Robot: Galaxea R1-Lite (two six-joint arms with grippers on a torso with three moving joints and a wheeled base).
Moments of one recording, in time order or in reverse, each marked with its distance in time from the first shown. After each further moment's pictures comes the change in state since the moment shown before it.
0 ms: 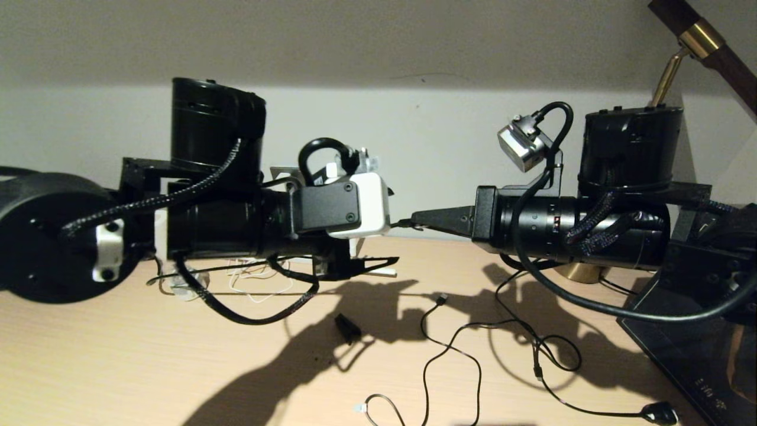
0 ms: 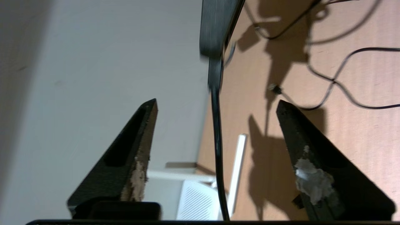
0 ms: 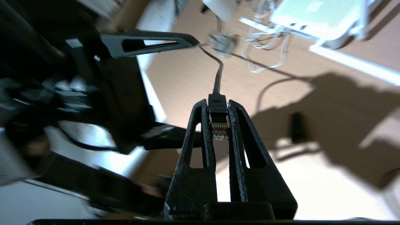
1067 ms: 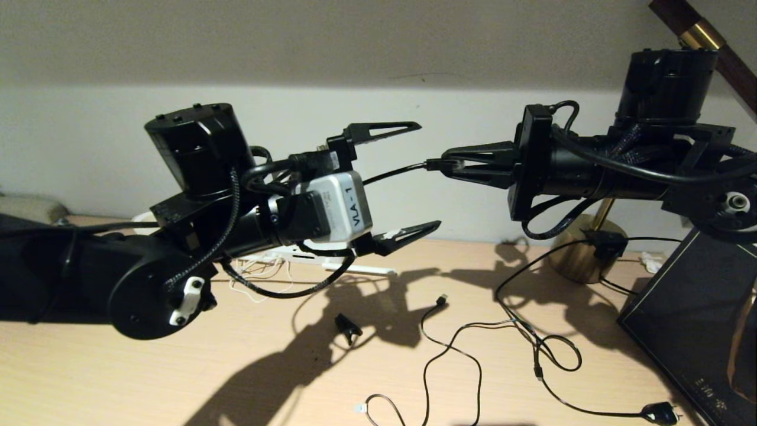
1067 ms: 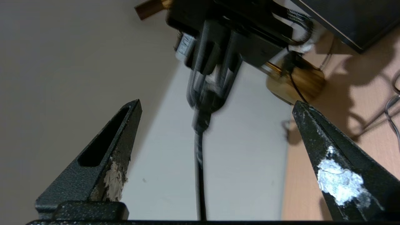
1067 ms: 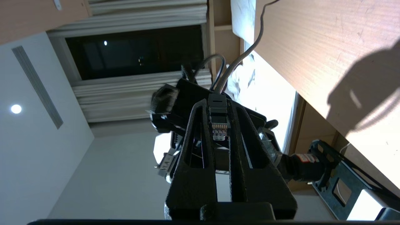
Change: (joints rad) left arm 0.023 0.126 0.162 -0.787 -0.363 -0.014; right arm -0.206 0.063 -0.217 0.035 0.427 0.848
